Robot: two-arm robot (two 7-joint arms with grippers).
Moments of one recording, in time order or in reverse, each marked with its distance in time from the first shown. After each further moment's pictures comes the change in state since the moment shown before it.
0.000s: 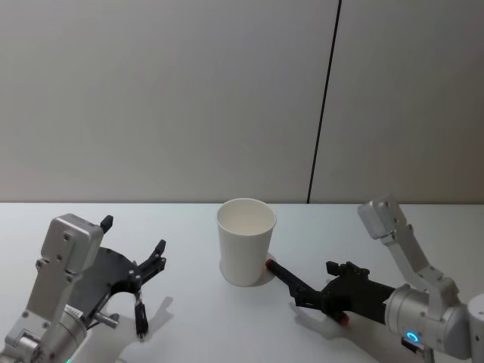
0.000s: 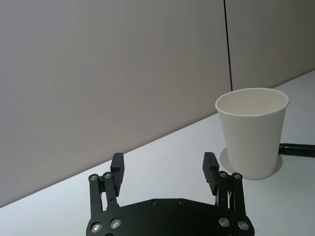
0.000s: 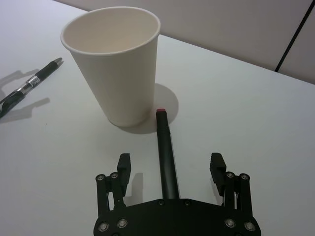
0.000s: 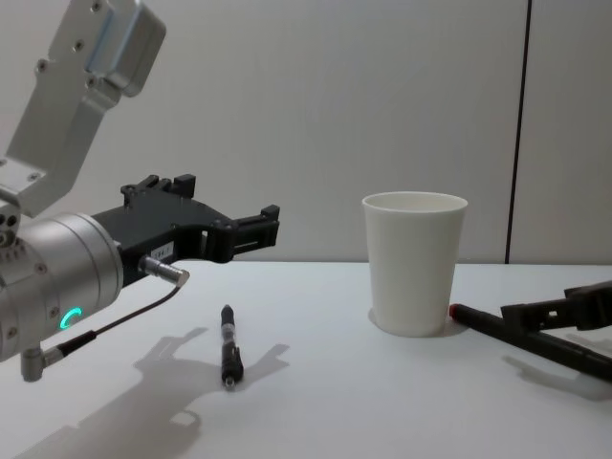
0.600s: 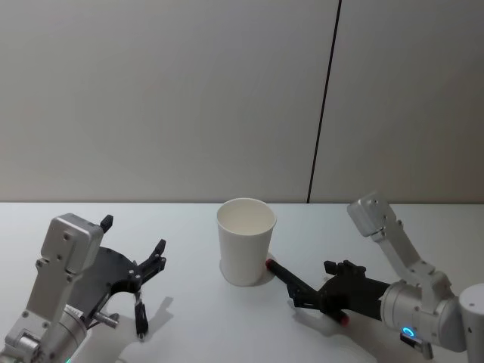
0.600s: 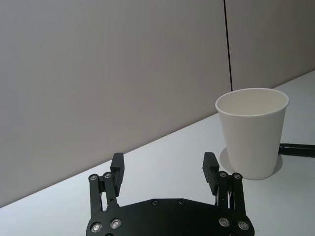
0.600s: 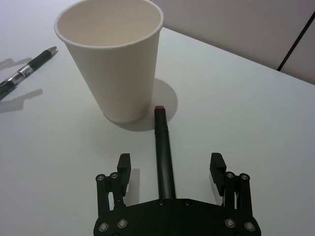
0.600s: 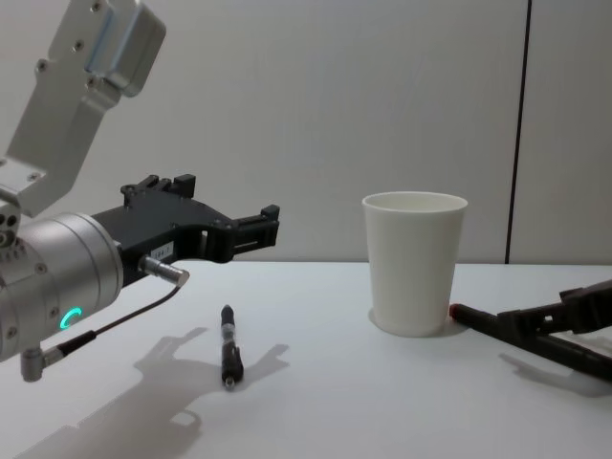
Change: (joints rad) left arm 0.000 0.000 0.000 0.000 0.000 0.000 0.000; right arm 0.044 0.015 -0.042 0.021 -0.023 0.028 0.001
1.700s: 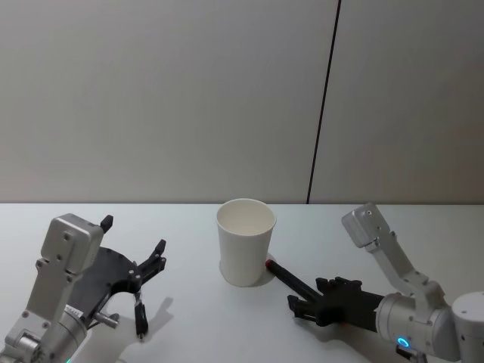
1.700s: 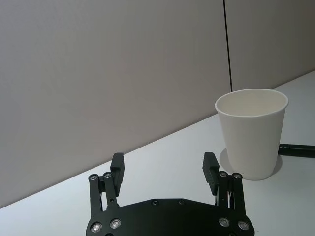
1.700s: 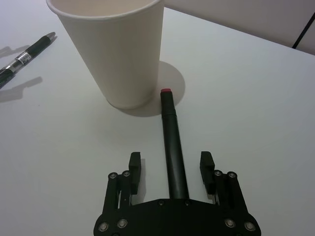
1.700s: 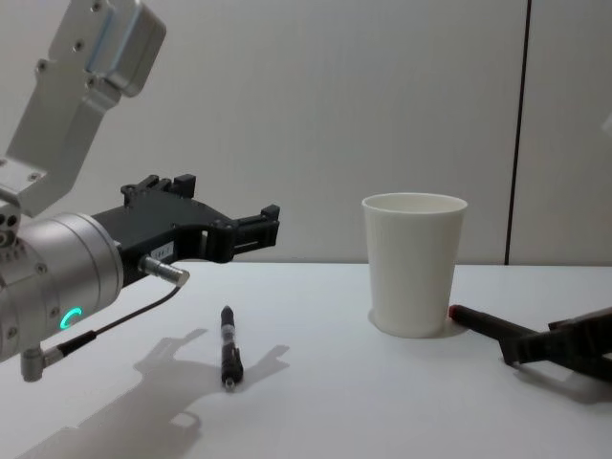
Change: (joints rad) left arm 0.000 0.000 0.000 0.000 0.000 0.000 0.000; right arm -0.007 -0.009 -0.014 0.018 0.019 0.033 -0.011
